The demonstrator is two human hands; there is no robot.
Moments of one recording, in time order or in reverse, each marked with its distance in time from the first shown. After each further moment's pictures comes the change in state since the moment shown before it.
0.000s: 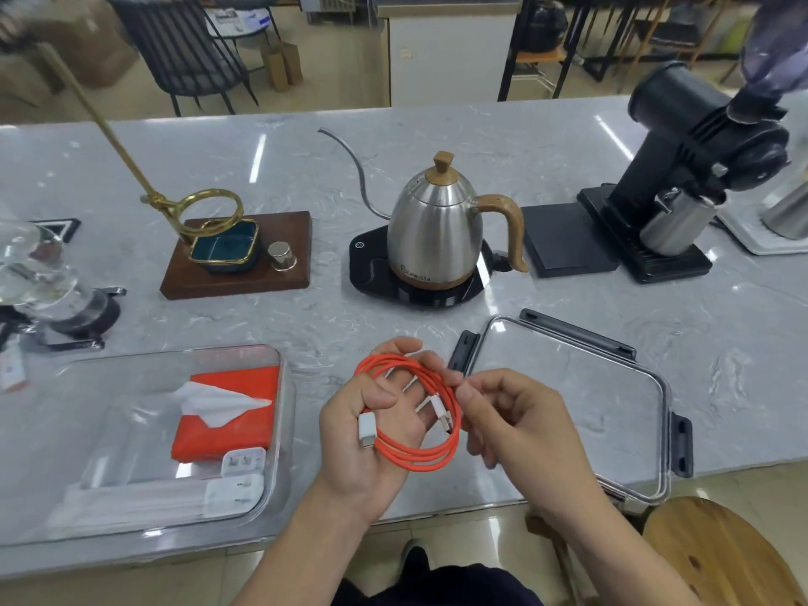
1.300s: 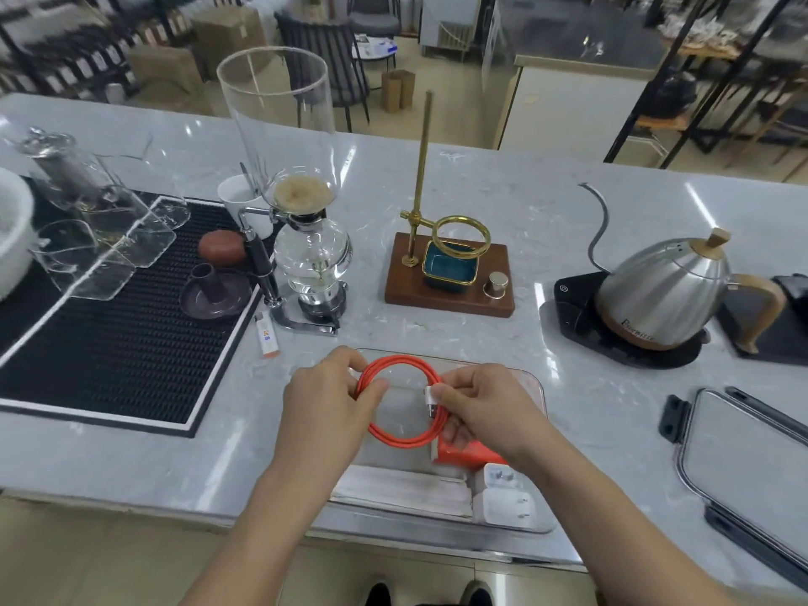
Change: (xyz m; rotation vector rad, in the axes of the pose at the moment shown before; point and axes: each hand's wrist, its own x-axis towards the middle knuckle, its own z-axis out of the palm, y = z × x) left_hand -0.111 0.242 -0.174 1.666 0.737 0.324; right_hand 0.036 -0.057 0.292 -0.300 -0.412 0.168
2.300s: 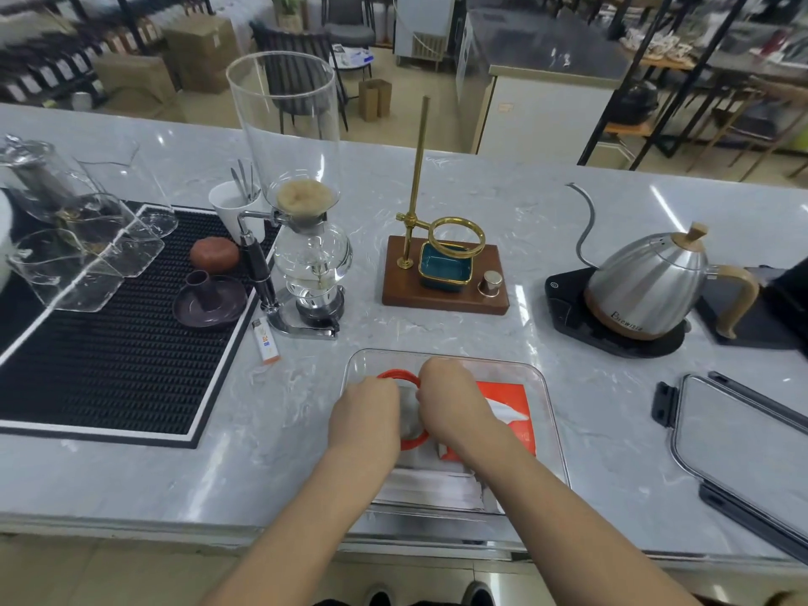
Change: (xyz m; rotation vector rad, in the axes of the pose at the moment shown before) left_hand 0.007 0.006 0.030 0.689 -0.467 0.043; right_hand 0.038 -0.004 0.053 -1.041 0.127 -0.042
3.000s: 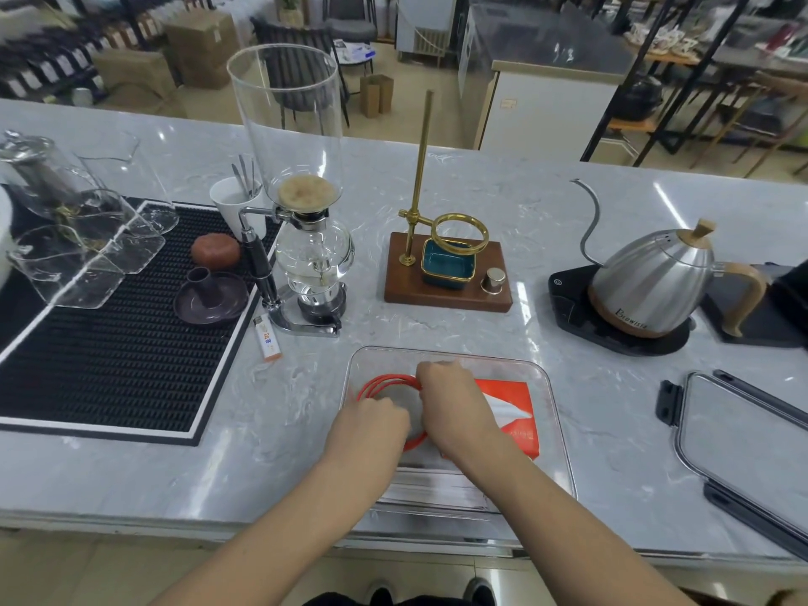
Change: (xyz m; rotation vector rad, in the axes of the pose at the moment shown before) left_hand -0.014 -0.006 0.001 0.303 -0.089 0.283; right_hand -0.003 0.004 0.013 -0.013 0.148 -0.106
